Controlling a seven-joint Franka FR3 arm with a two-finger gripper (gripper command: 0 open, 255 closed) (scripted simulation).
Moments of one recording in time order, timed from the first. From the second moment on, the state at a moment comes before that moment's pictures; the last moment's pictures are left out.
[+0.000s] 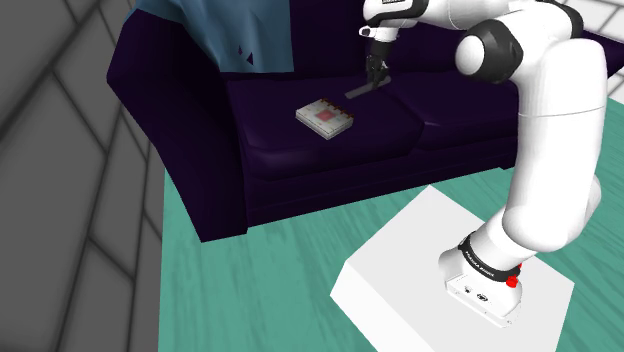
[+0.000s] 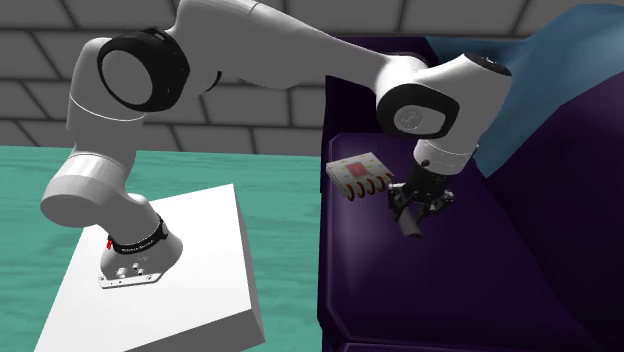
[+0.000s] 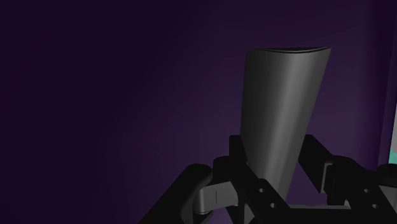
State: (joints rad) arm -0.10 0.59 -0.40 -1.32 0.22 1.79 -1.62
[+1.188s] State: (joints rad) arm 0.10 0.43 -0.36 -1.48 0.16 1.81 -1.40
